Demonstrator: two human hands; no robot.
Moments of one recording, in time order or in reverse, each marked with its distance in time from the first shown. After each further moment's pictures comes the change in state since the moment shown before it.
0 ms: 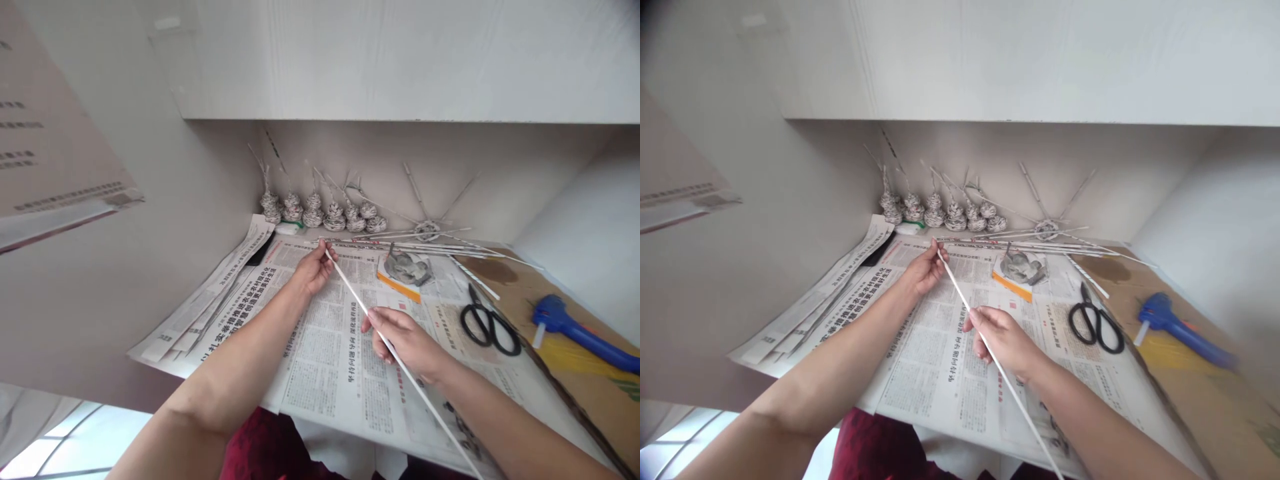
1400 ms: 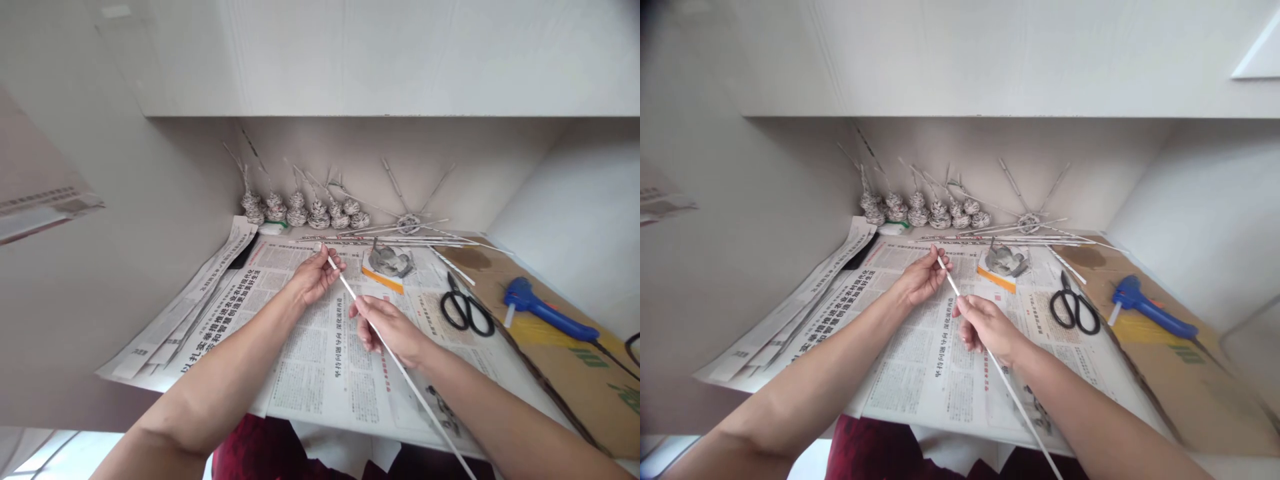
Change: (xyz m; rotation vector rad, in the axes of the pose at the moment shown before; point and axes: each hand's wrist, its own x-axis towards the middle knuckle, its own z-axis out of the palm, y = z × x) left_hand -0.025 -0.029 0.018 0.151 -0.124 -0.101; right_hand 0.002 -0.001 -0.002 0.097 0.000 -0.015
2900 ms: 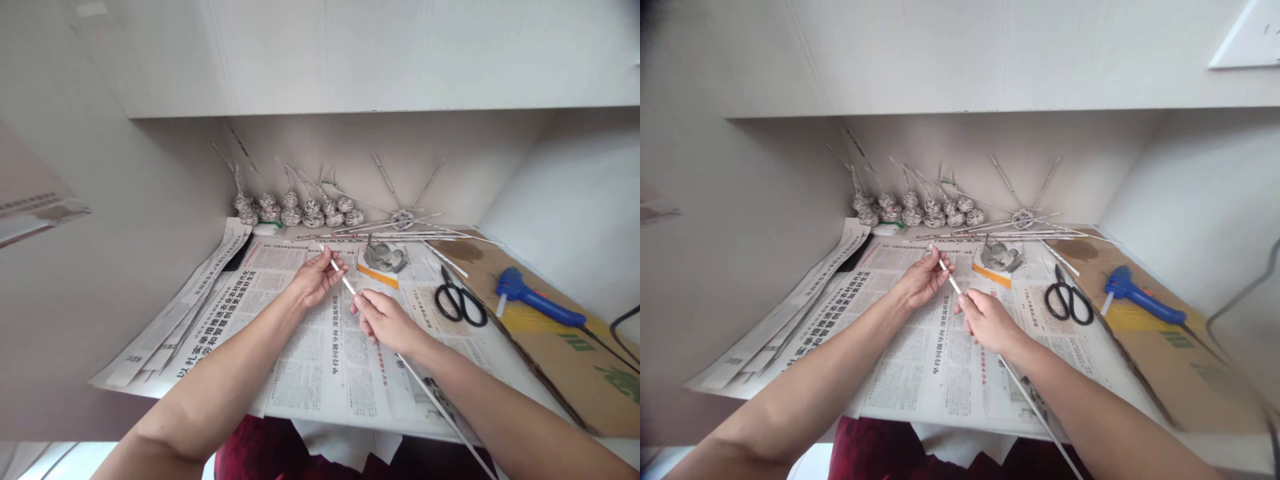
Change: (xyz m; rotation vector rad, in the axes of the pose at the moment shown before) left_hand -0.006 -0.009 0.009 0.054 -0.031 -0.008; right_hand 0.001 0.002 -0.007 -0.260 0.154 -0.095
